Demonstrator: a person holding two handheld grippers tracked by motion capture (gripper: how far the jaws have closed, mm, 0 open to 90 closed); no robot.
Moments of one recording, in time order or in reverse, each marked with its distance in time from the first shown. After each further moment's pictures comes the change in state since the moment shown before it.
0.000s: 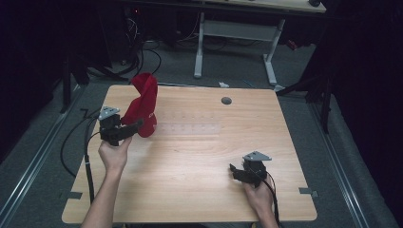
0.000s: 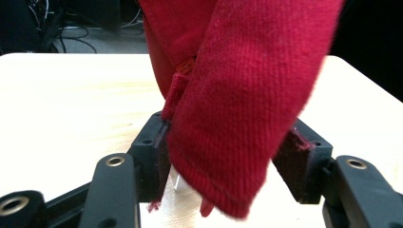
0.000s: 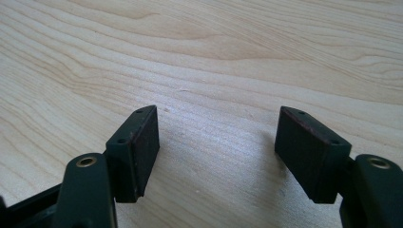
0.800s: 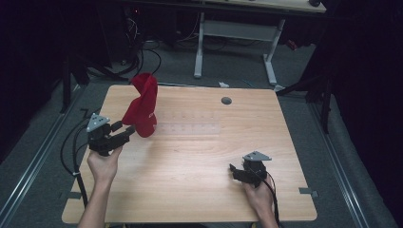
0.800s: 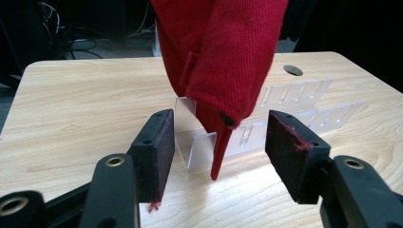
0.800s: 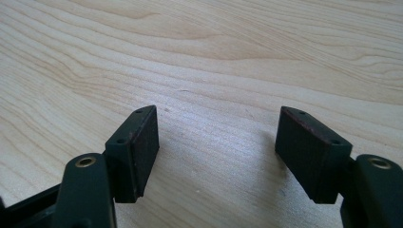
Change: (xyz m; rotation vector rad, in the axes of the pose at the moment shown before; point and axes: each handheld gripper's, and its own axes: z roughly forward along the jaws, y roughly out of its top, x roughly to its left) left arm 0.005 0.003 -0.039 -0.025 -0.017 0.051; right arm 0.000 0.000 0.000 0.001 0.001 0.001
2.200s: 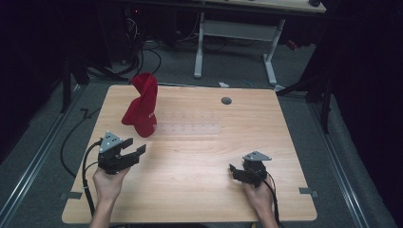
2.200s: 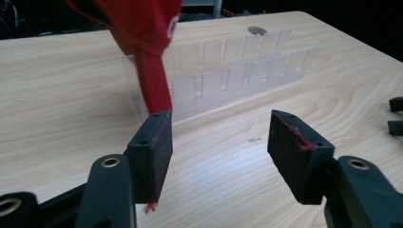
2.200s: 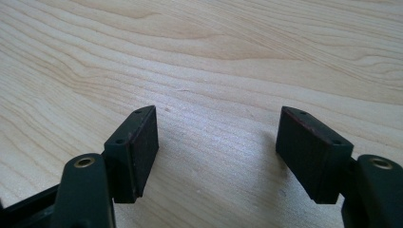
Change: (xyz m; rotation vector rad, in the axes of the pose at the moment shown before) left arm -0.018 -0.049 -0.031 0.111 -0.079 0.059; right arm 0.000 0.000 0.000 0.001 0.003 0.000
